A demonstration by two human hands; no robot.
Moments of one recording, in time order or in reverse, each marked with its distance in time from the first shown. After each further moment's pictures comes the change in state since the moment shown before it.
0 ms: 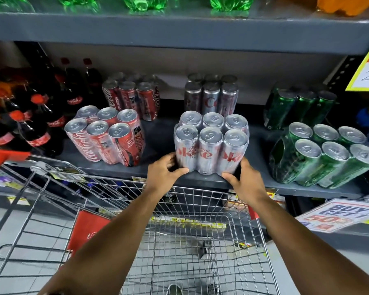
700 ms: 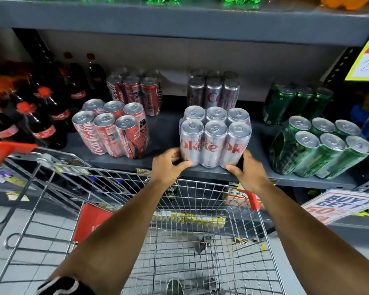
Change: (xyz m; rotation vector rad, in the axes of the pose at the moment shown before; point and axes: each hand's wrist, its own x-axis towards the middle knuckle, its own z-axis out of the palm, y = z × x) left_hand -0.006 0.004 -0.005 0.057 -0.006 0.045; right_hand 0.000 -0.006 -0.007 -0.002 -0.098 0.086
